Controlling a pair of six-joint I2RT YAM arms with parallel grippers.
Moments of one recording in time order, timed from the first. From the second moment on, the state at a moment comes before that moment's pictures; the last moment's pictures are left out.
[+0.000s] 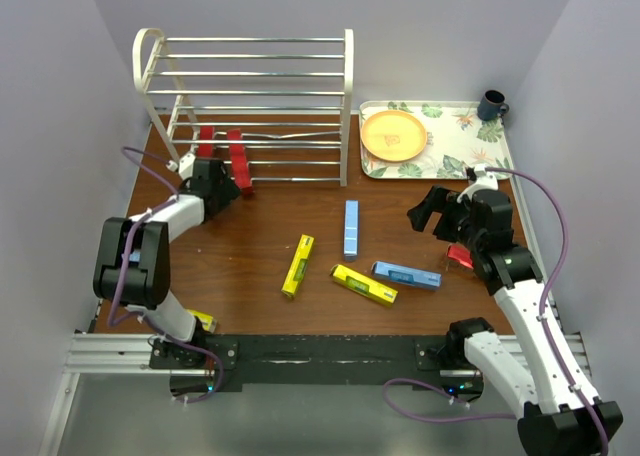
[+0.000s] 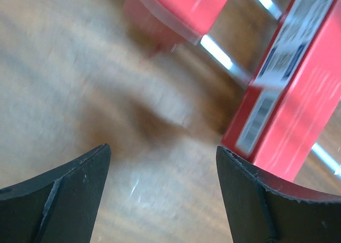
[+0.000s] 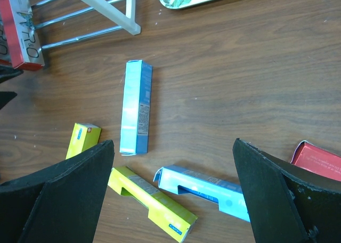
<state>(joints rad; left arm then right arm) -0.10 1.64 0.90 -0.10 -0.29 -0.77 0.19 0.76 0.78 -0.54 -0.07 0.47</state>
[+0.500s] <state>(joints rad) -0.10 1.59 0.80 -0.07 -0.18 -0.86 0.19 0.79 0.78 -0.52 -0.07 0.47</state>
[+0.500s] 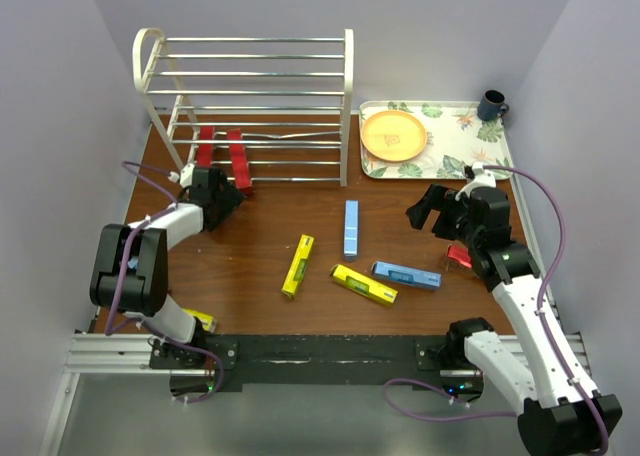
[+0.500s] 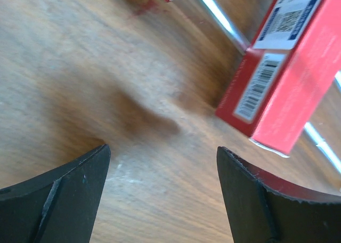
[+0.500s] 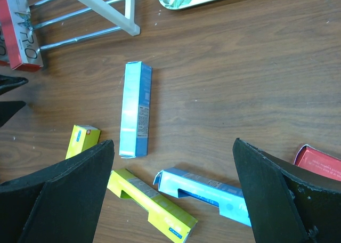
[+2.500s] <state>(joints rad) -0.16 1.61 0.87 -0.07 -0.24 -0.89 0.19 0.83 0.78 -0.50 -0.07 0.45</state>
